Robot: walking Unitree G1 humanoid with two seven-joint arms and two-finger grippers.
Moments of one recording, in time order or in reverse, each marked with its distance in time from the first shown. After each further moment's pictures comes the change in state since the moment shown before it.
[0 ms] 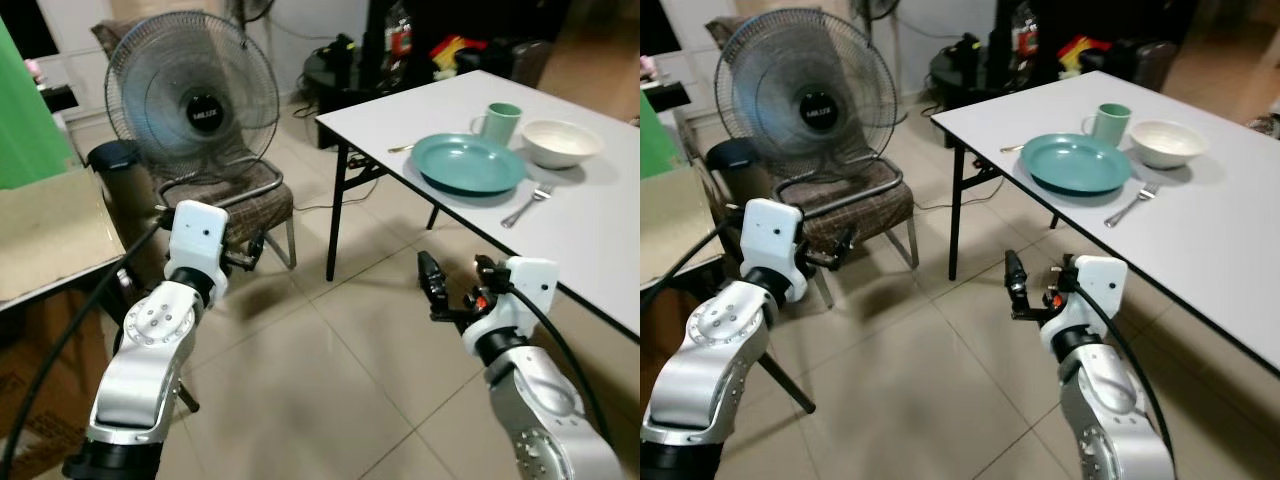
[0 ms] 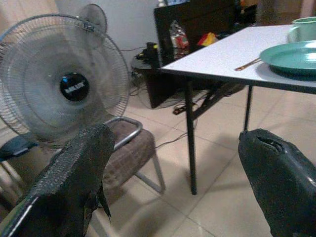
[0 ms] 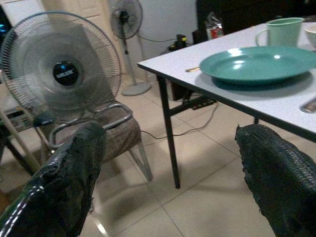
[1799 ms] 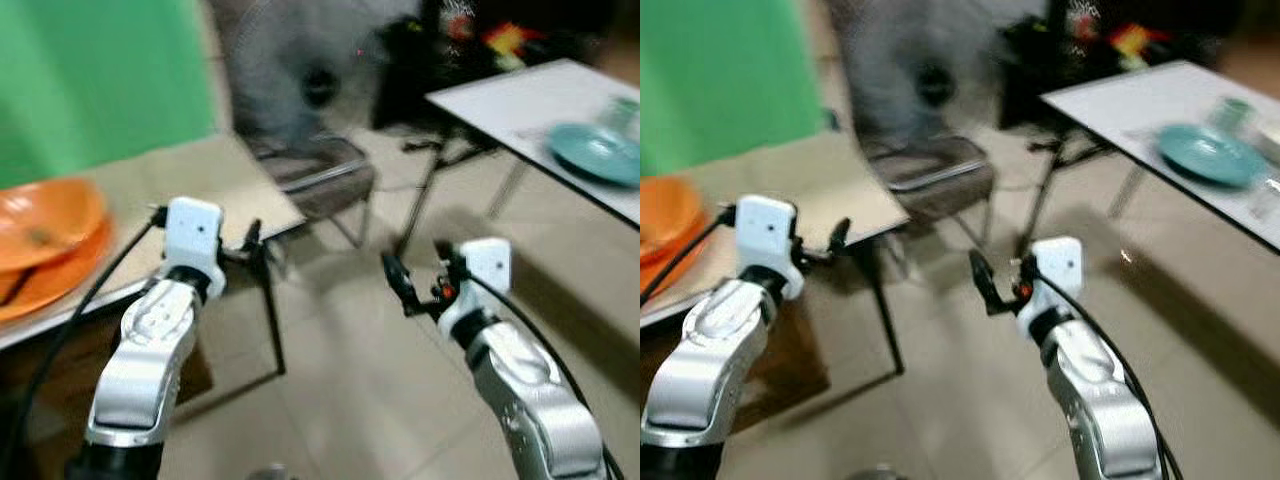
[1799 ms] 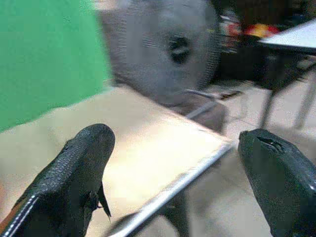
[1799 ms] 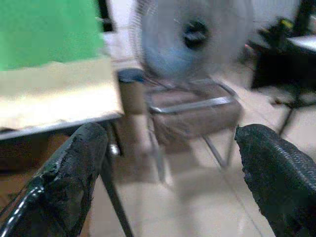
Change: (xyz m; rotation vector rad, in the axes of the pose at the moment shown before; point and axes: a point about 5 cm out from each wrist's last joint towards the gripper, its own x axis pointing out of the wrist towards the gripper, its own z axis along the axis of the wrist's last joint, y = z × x) left arm -0.003 0.009 0.004 -0.005 0.001 0.074; right arm 0.023 0.023 0.004 -0.124 0.026 0.222
